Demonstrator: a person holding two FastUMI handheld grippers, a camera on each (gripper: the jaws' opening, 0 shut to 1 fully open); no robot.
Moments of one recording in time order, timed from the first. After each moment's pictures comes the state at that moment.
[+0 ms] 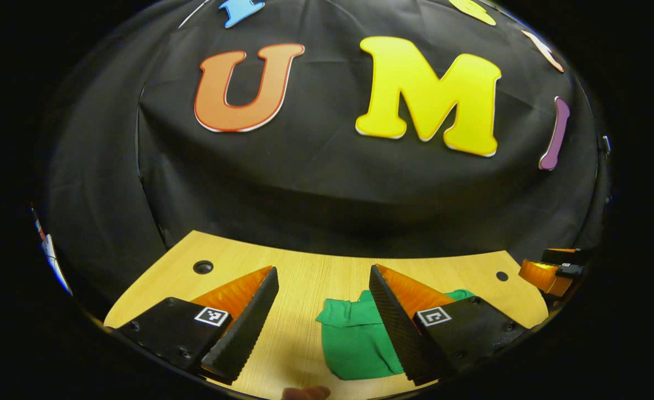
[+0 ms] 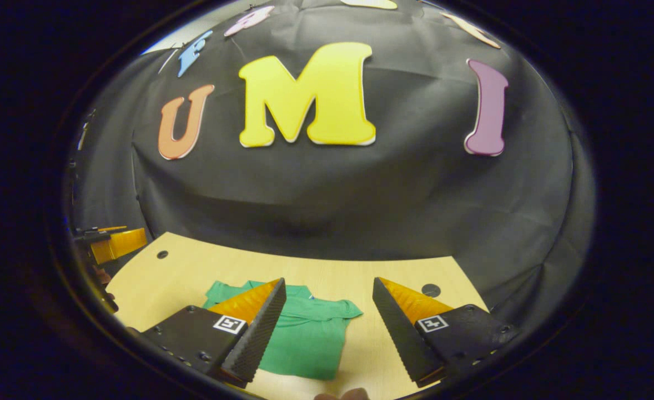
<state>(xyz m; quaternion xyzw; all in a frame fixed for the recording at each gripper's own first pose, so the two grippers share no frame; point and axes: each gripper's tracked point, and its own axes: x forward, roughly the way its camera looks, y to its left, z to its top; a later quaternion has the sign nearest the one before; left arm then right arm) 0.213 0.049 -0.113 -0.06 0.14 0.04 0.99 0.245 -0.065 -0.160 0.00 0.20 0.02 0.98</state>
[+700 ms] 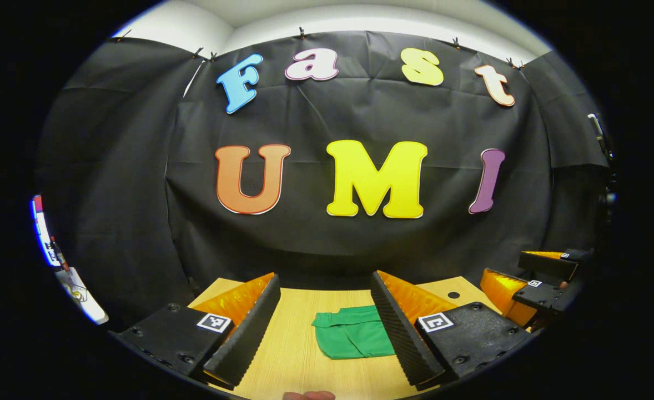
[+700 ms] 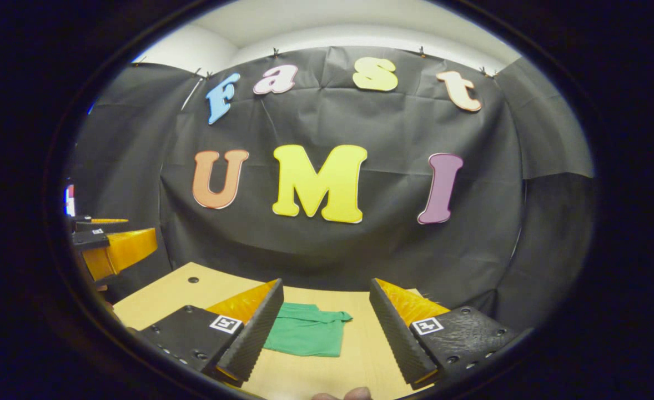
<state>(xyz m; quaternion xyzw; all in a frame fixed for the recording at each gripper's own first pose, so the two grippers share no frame) 0.009 0.012 0.010 -0.04 0.03 0.01 1.00 0.032 -0.027 -0.020 -0.02 0.06 -0.01 1.00</state>
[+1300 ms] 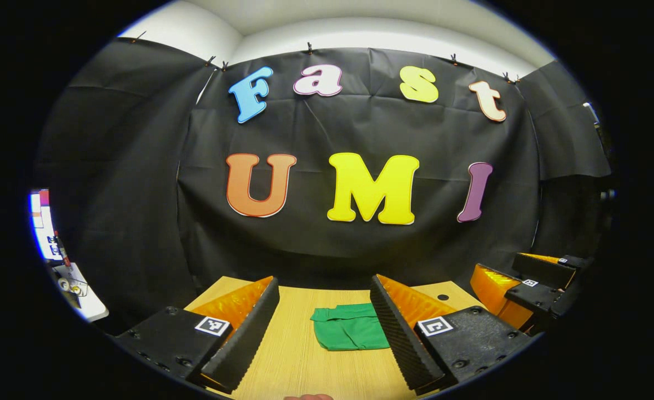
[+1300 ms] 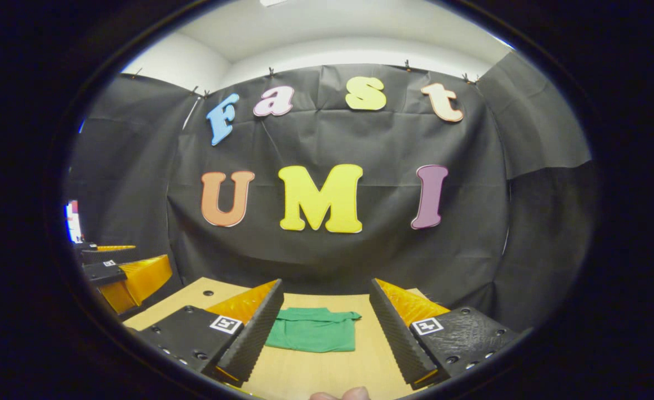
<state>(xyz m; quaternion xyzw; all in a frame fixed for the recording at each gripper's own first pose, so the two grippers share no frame) -0.042 0.019 0.012 -0.04 0.01 0.01 1.00 -0.033 0.001 -0.009 0.01 0.03 -0.01 1.00</state>
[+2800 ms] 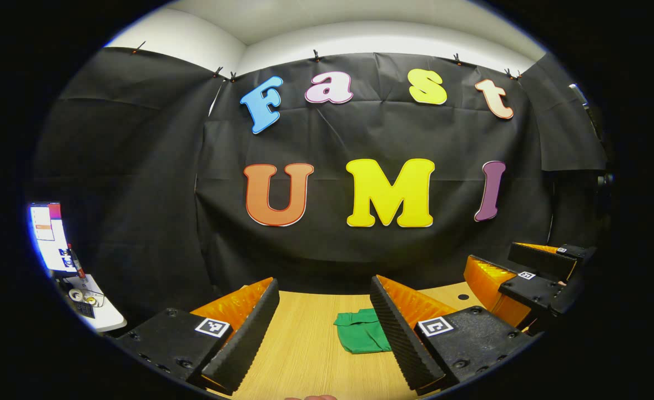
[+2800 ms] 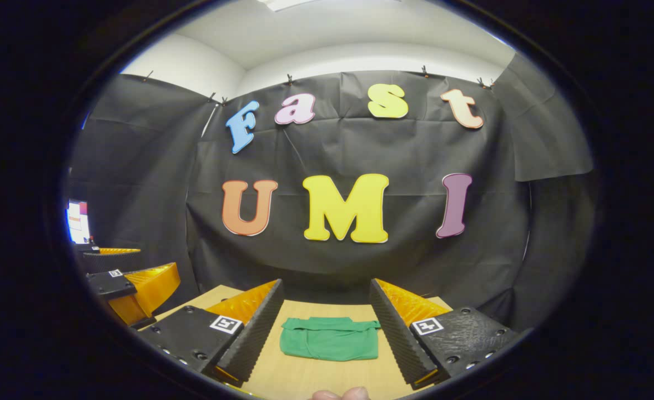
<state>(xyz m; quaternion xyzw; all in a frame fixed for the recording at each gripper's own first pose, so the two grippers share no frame) -0.050 0.053 0.012 -0.02 0.00 0.05 1.00 -0.020 0.045 -0.001 0.01 0.00 0.04 1.00</state>
